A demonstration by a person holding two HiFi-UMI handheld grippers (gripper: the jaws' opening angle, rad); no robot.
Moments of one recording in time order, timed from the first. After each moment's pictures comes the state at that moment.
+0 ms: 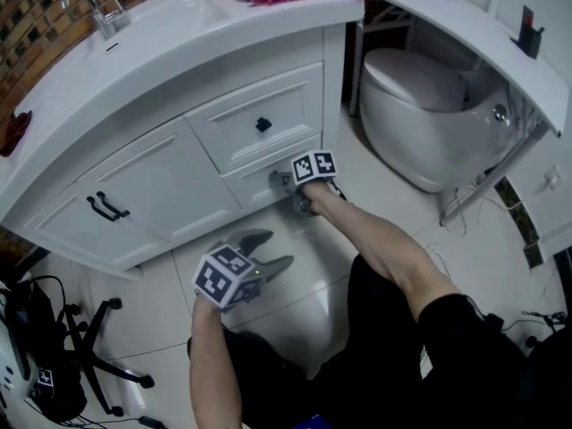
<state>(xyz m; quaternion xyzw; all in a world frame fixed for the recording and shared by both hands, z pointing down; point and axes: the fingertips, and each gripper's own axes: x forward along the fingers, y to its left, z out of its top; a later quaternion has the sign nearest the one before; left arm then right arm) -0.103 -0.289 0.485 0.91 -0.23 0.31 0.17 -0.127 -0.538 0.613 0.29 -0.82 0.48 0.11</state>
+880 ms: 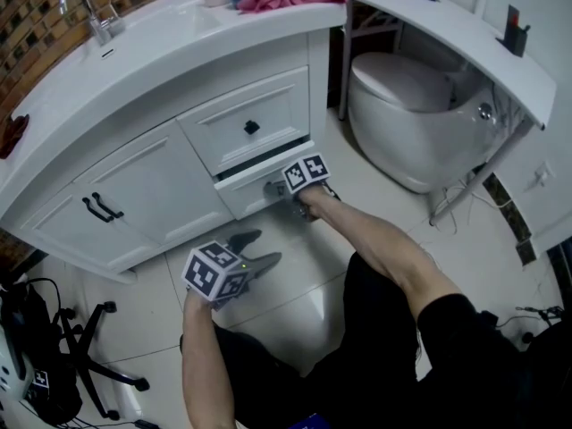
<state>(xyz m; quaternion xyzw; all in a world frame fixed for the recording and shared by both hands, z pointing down) -0.105 -0.290 0.483 0.91 -0.24 0.30 0.18 -0.119 -0.502 0.610 0.25 -0.84 0.44 0.19</state>
